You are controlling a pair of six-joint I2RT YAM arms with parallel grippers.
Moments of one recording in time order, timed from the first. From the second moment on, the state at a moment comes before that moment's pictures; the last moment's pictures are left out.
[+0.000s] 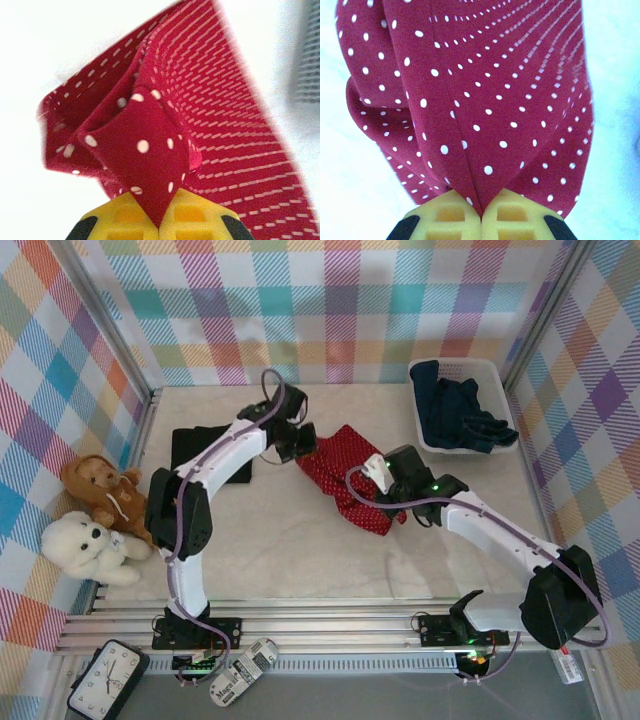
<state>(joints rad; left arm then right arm) -0.49 1.92 1.76 -0.79 0.17 -0.71 0.59 1.28 0.97 -0.60 0.06 -0.29</state>
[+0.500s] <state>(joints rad) -0.41 2.22 2.74 -0.94 0.11 -0.54 0.36 1.54 1.60 -0.70 -0.08 -0.46</state>
